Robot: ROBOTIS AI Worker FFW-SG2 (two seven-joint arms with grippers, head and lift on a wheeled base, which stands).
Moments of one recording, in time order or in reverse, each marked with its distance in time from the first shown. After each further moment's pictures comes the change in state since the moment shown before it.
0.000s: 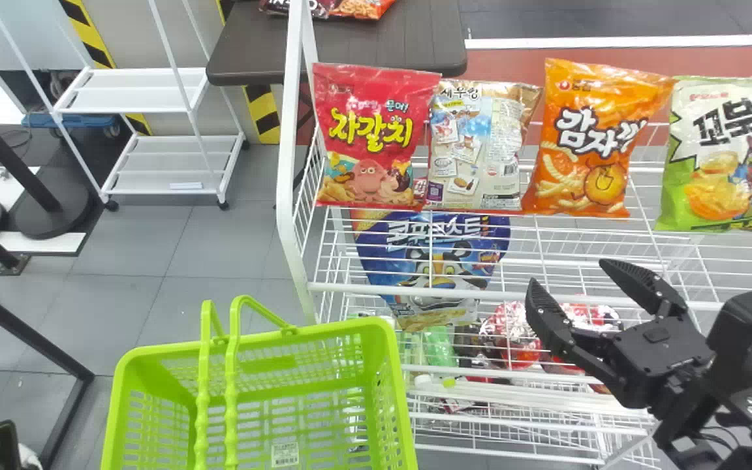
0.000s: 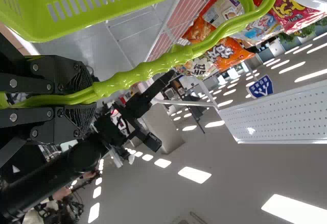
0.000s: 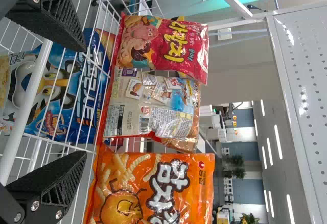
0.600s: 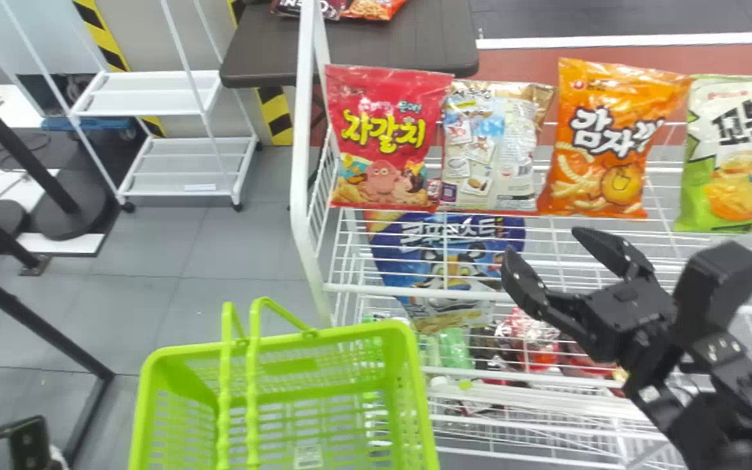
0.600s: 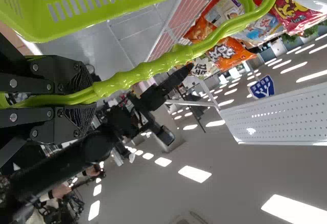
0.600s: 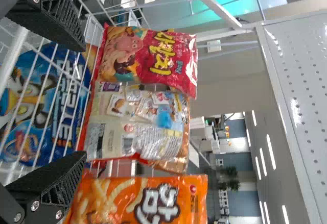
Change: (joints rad) left arm -0.002 0.010 -0.007 0.006 0.002 0.006 0.000; right arm -0.196 0.000 0.097 0.144 -0.032 0.009 -0.006
